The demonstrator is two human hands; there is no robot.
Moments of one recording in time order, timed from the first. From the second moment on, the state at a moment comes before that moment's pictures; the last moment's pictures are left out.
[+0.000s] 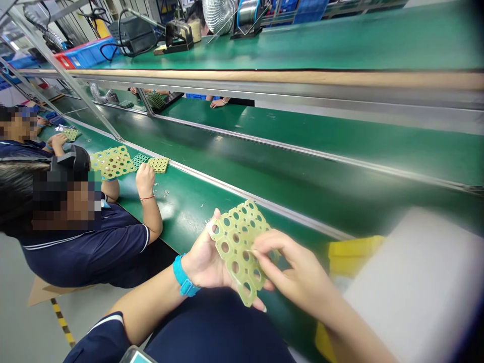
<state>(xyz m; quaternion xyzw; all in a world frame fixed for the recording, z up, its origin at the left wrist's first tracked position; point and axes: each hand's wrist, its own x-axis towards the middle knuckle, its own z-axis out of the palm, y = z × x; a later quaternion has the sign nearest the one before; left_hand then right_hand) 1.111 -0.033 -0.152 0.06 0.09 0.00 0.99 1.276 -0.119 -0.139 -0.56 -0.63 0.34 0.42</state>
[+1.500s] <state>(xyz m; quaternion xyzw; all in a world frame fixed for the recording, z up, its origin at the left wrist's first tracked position) 1.093 -0.023 -0.155 0.07 0.08 0.00 0.99 1.263 -0.106 -0.134 -0.54 -0.67 0.26 0.43</state>
